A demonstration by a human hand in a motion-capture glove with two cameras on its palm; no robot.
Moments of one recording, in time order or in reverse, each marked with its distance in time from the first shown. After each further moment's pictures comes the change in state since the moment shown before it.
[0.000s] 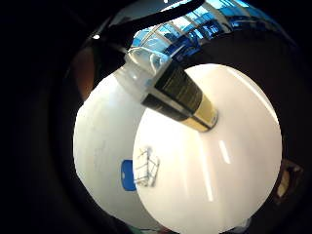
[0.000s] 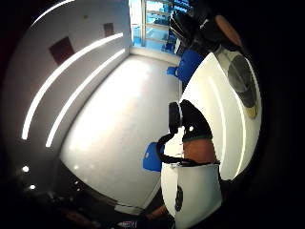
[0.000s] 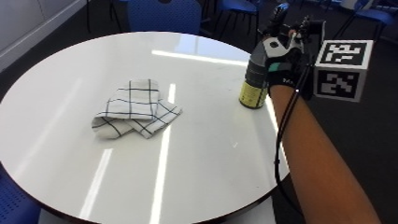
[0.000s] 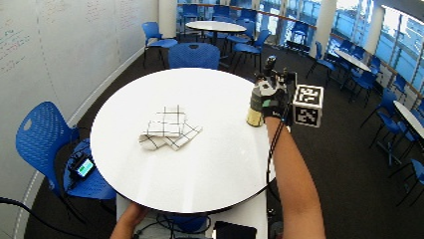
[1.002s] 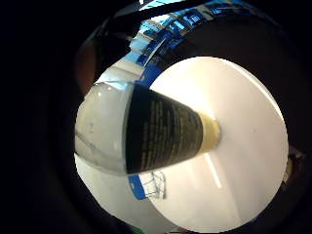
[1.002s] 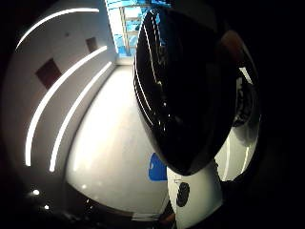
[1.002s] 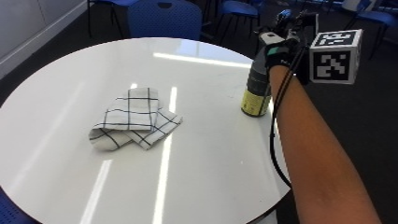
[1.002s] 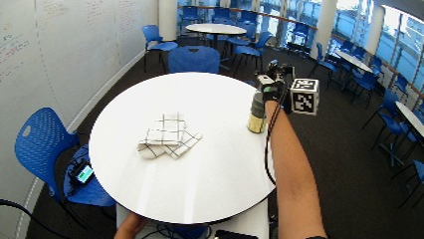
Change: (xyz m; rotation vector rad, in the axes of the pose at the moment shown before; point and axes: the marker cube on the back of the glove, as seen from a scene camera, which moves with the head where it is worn) arm 0.014 -0.048 0.019 -0.007 0.066 0.199
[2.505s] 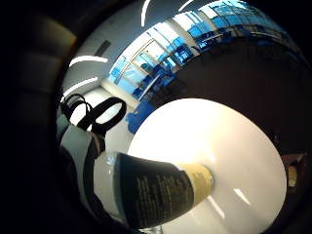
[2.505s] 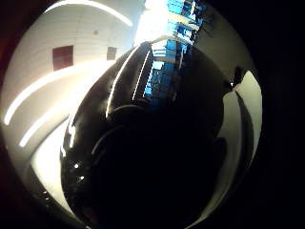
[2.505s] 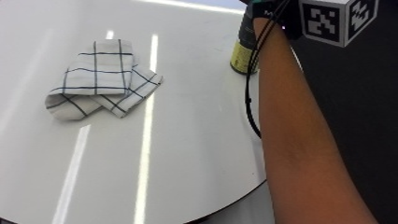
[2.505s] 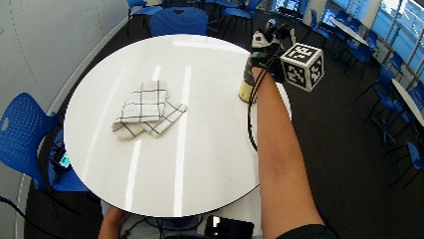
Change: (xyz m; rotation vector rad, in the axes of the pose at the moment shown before) arm -0.130 0.011 -0.018 0.437 -0.081 -0.305
